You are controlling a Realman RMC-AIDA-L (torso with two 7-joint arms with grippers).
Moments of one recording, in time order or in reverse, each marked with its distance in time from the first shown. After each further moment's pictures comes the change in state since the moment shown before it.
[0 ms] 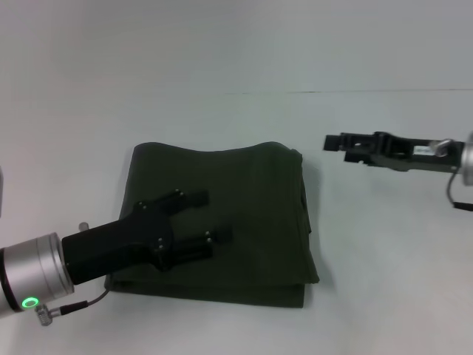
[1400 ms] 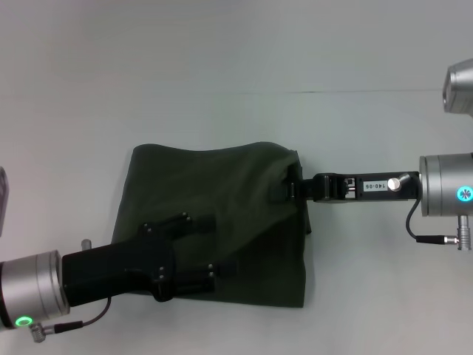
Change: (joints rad) left arm 0.026 0.004 0.052 0.038 0.038 0.052 0.001; right arm 0.040 0.062 -0.041 0.001 0.008 -0.287 -0.097
